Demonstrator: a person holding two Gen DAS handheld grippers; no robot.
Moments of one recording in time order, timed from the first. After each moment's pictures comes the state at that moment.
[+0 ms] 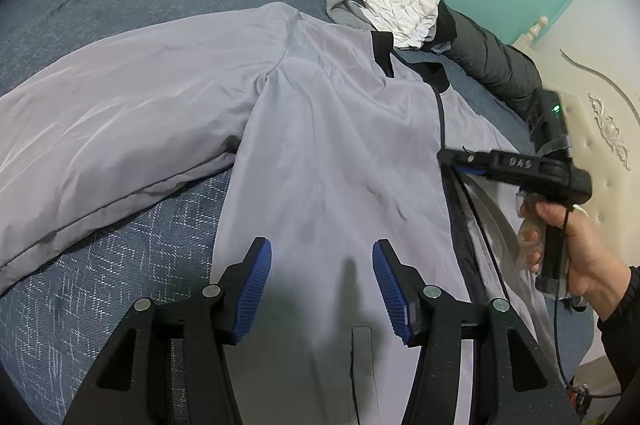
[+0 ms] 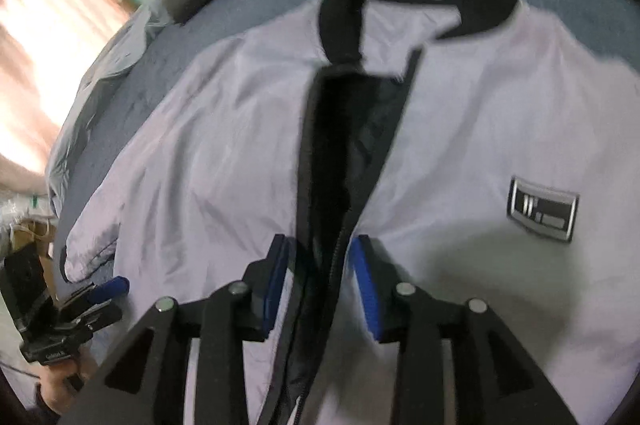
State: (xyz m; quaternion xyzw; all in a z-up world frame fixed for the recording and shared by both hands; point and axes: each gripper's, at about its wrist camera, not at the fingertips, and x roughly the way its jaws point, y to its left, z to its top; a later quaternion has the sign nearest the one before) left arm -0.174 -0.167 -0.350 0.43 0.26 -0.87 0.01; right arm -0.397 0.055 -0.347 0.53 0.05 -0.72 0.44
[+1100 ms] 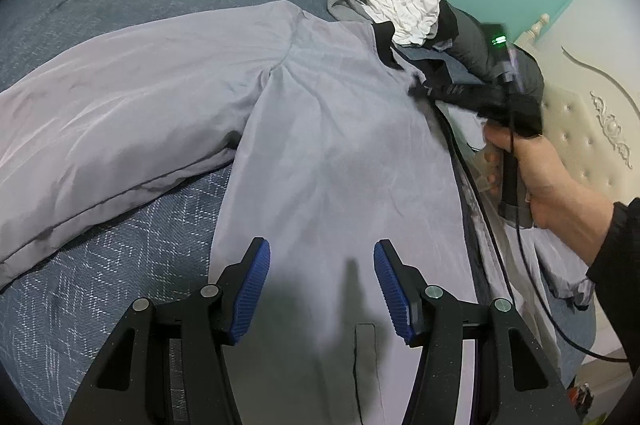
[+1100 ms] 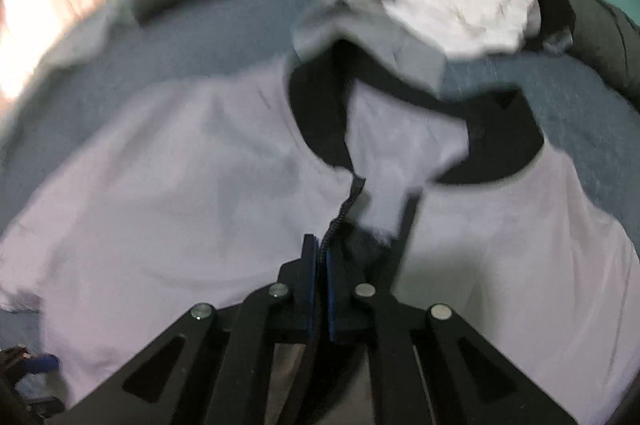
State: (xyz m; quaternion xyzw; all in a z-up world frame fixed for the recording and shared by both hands) left arm -0.171 -0.165 -0.353 0.43 0.25 -0.87 0.01; right arm -0.430 -0.006 -0.340 0.43 0.14 -0.80 0.39
